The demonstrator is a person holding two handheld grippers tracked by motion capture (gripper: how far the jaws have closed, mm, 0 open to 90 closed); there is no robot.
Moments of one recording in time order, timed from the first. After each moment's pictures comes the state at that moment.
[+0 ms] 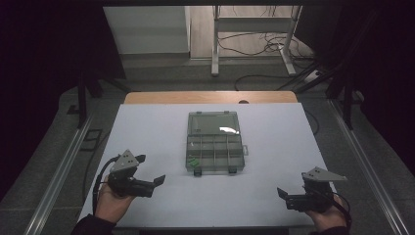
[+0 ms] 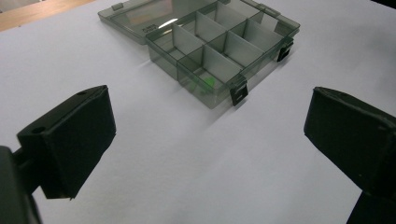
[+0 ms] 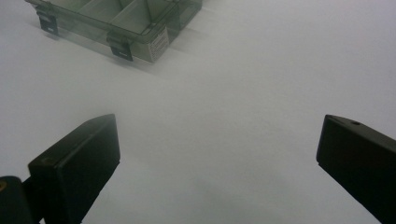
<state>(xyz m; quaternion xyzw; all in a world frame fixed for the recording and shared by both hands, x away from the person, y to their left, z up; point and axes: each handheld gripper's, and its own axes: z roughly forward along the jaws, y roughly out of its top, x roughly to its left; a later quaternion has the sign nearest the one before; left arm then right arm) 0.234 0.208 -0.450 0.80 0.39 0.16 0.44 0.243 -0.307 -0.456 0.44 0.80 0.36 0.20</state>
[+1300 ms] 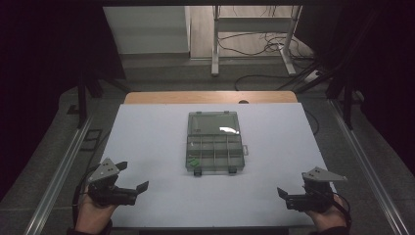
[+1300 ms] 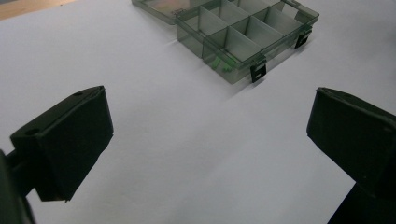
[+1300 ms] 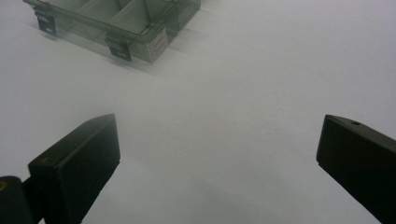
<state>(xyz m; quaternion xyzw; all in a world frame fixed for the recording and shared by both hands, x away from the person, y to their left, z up) 0.207 0.244 -0.453 0.78 0.42 0.17 0.43 0.243 -0.308 -0.456 0.44 0.80 0.36 0.20</state>
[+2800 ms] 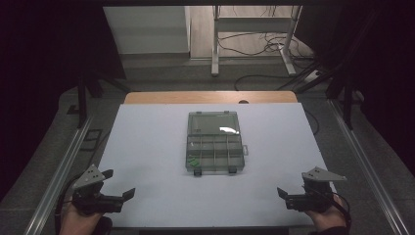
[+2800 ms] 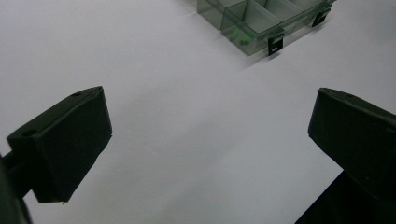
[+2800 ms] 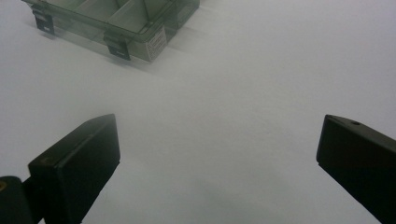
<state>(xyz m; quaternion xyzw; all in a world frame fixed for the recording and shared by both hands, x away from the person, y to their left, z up) 0.189 0.272 -0.458 0.78 0.45 0.16 0.41 0.243 -0.307 -0.456 0.44 0.80 0.35 0.20</state>
